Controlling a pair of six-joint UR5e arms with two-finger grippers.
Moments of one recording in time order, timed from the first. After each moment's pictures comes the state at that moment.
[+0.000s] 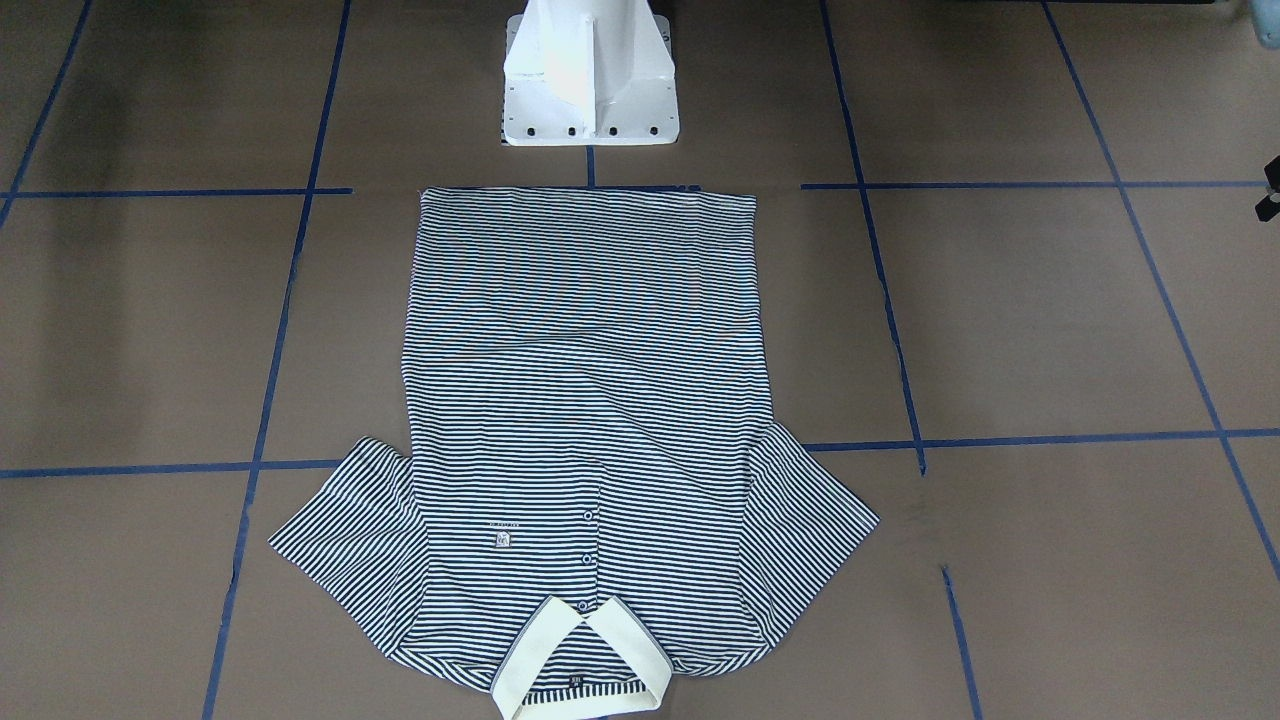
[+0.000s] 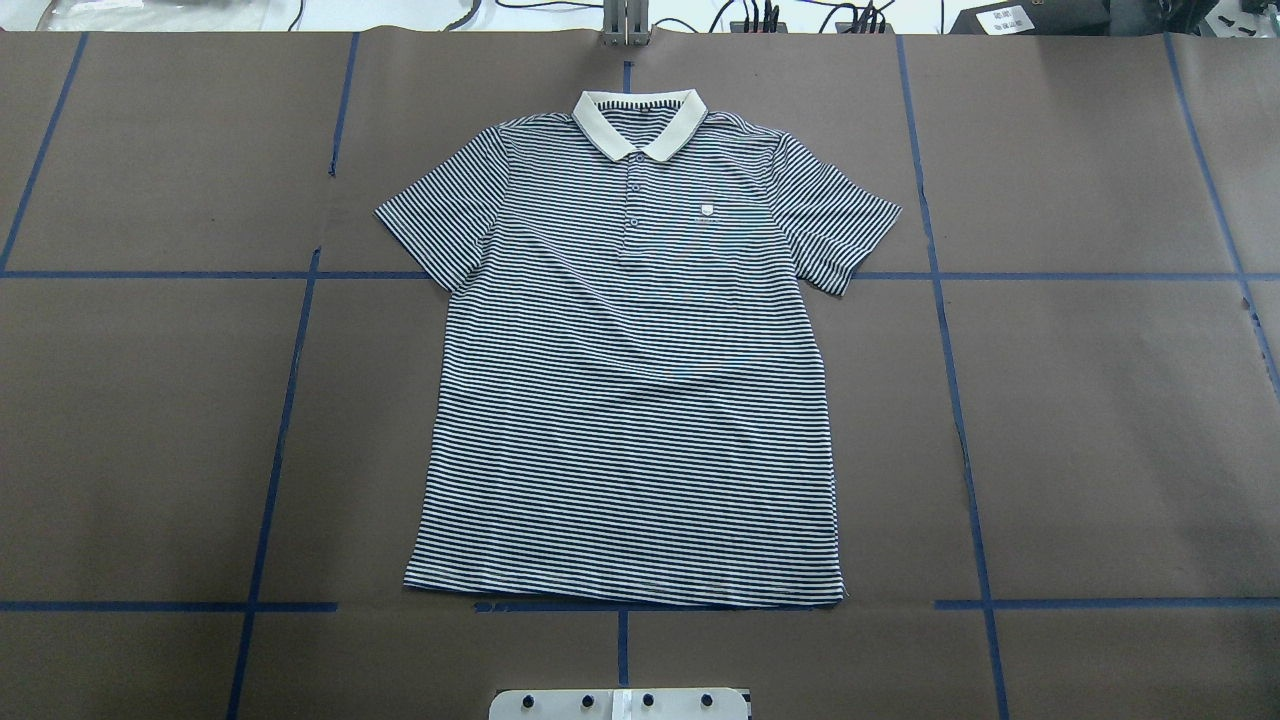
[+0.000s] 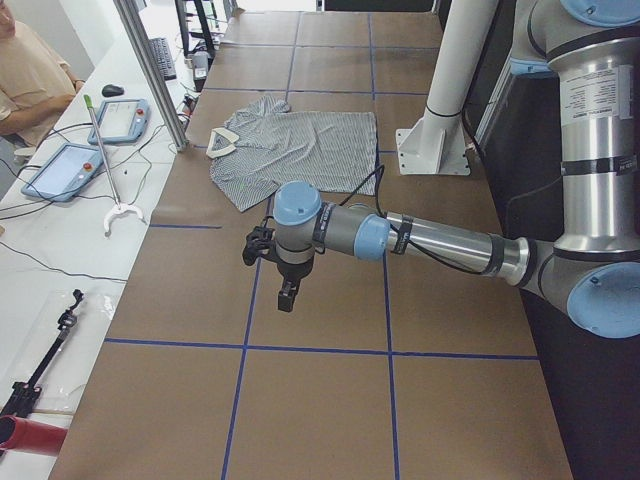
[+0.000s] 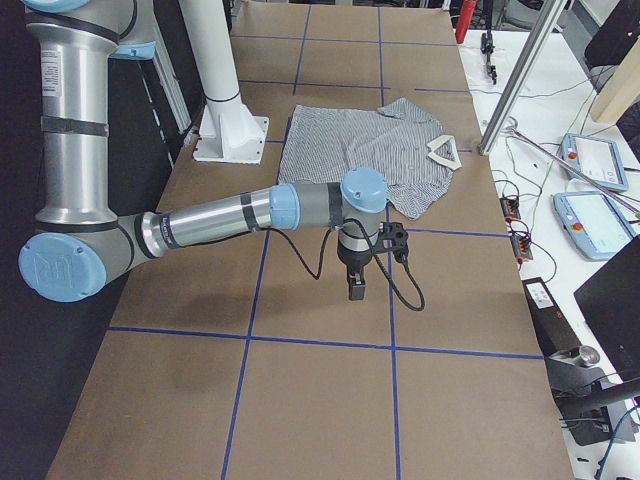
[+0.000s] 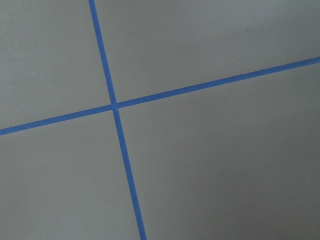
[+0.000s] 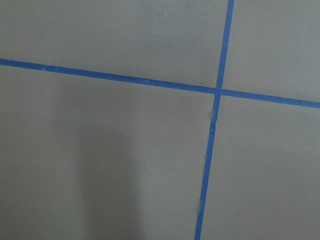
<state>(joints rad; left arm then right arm) -1.46 -1.44 -1.88 -1.61 -2.32 -0.02 1.49 -1.63 1.90 -1.76 2.31 -0.01</state>
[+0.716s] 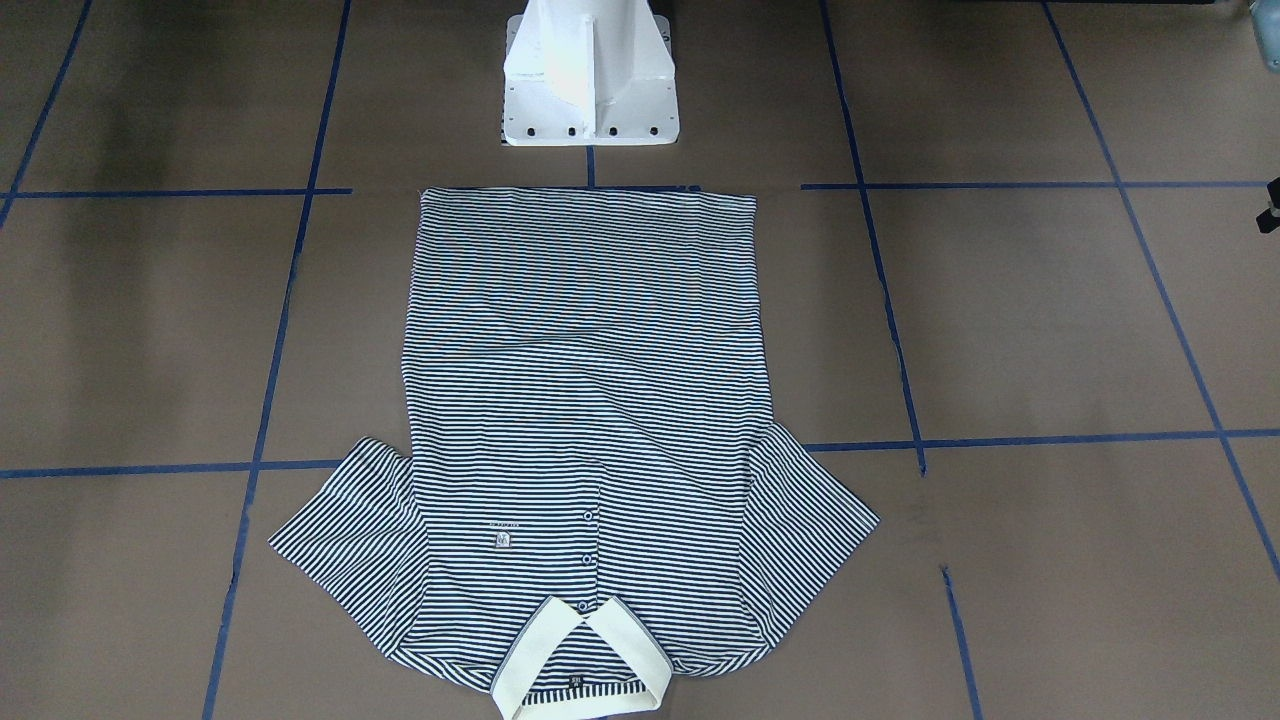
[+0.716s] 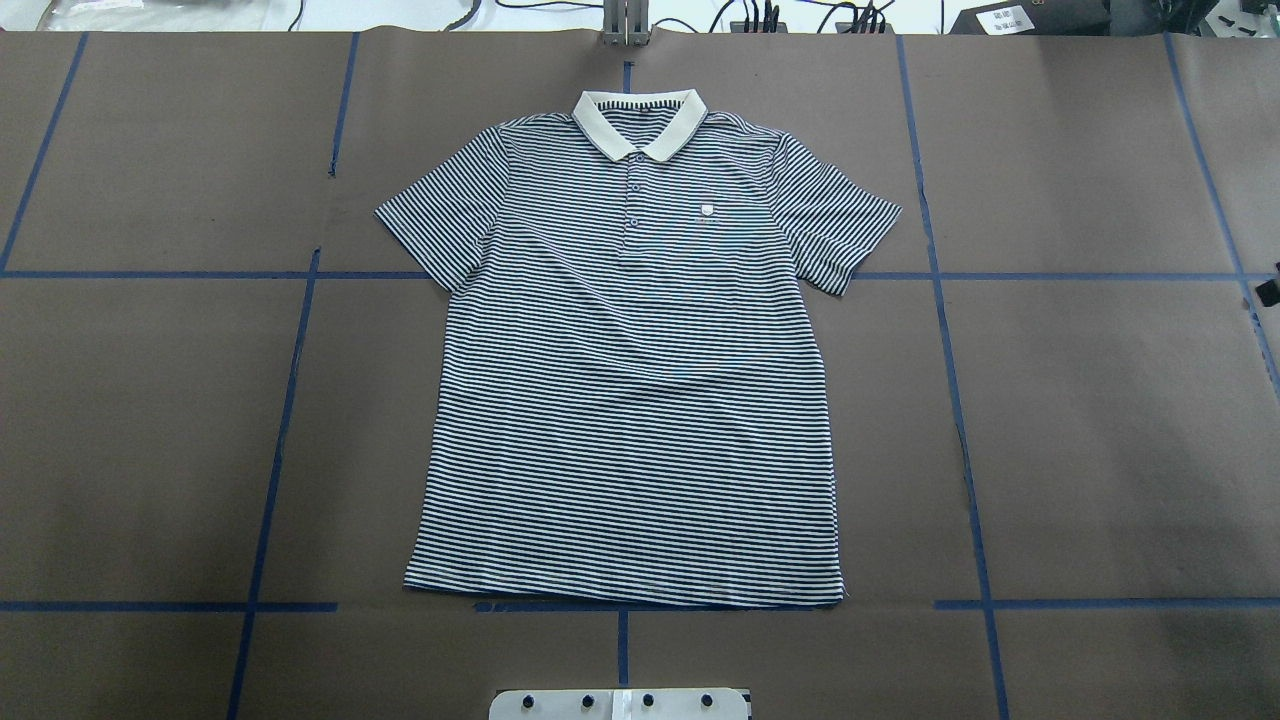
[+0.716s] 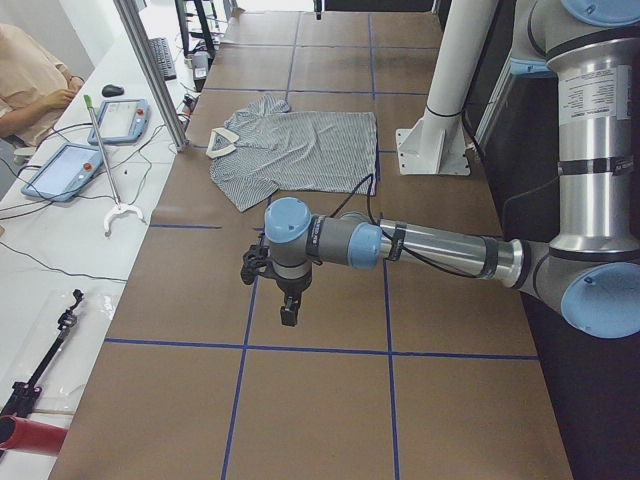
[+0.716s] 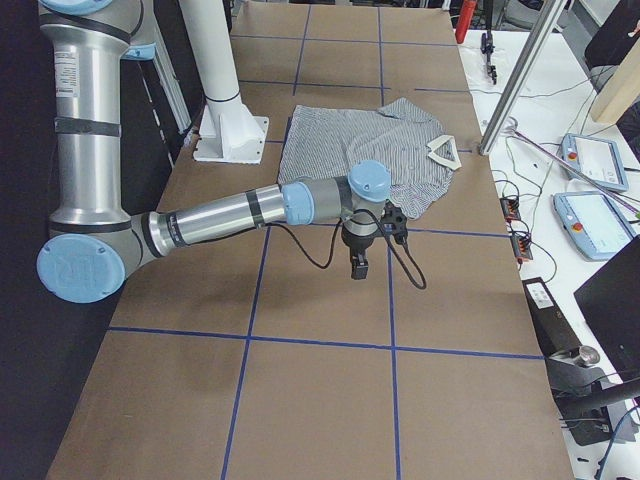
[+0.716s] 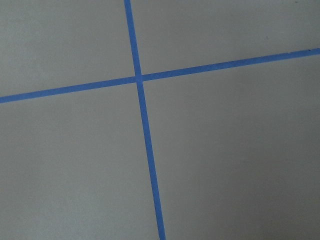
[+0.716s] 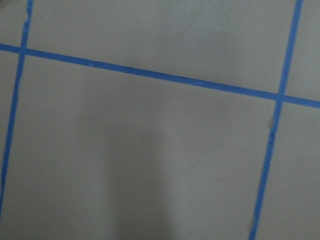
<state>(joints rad) -1.47 -1.46 -1.84 -1.56 -2.33 -0.02 1.32 -1.58 1.87 -1.60 2.39 0.23</state>
